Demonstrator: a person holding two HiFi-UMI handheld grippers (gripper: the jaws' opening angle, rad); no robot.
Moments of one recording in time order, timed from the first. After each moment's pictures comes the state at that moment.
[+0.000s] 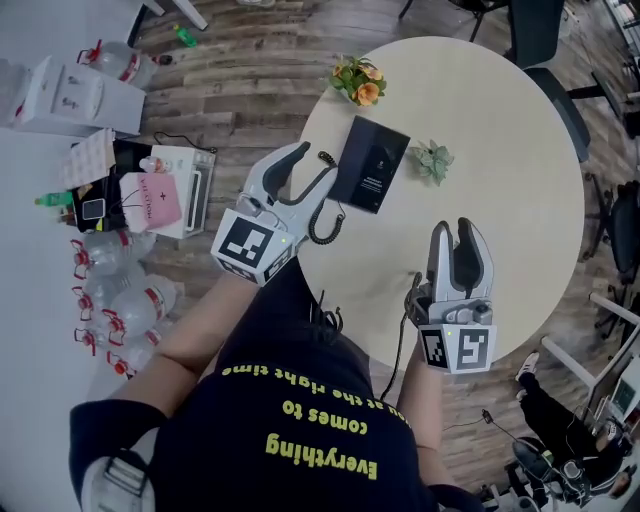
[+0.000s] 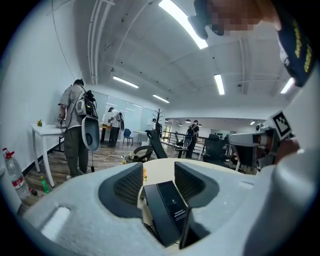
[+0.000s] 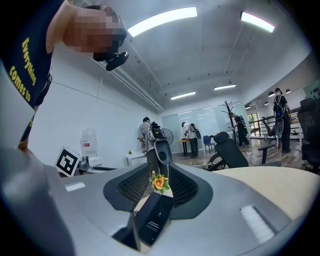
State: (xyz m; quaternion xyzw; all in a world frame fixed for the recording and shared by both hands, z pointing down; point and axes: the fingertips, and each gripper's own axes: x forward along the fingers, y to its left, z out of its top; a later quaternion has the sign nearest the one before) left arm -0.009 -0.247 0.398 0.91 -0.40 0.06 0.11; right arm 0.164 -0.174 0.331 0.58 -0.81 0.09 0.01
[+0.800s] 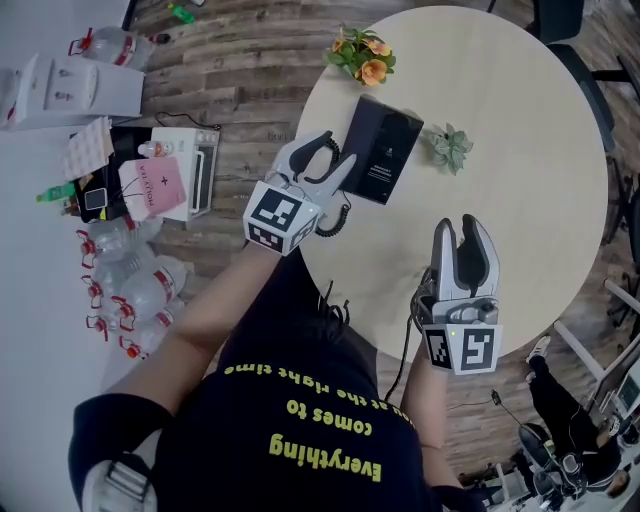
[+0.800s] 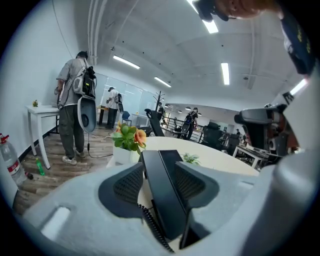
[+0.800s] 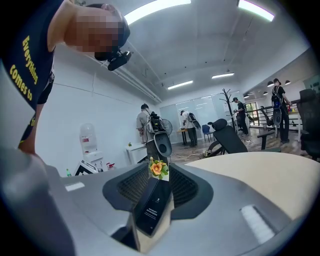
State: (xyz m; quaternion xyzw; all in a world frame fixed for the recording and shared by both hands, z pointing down) left arm 0.021 -0.268 0.514 0.90 -0.37 0.13 0.18; right arm 0.168 -0.186 0.383 0.58 -0.80 0.14 0.03
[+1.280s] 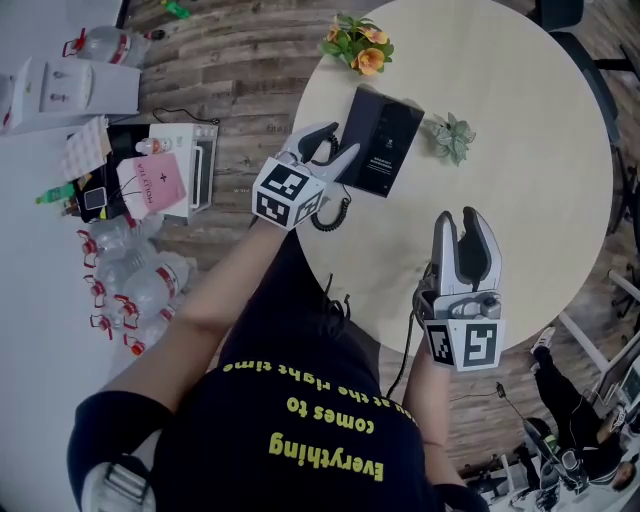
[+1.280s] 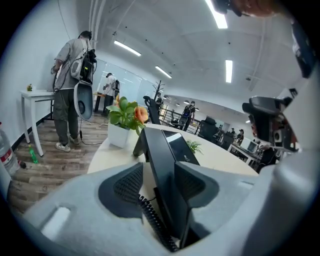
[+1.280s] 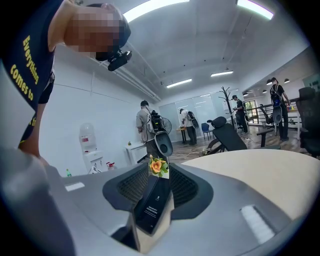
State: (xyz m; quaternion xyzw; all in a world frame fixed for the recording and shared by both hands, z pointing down) left arm 0.034 -0.275 0.571 0.90 -0.33 0.17 0.23; right arm 0.168 -0.187 0.393 0.58 -0.80 0.15 0.04
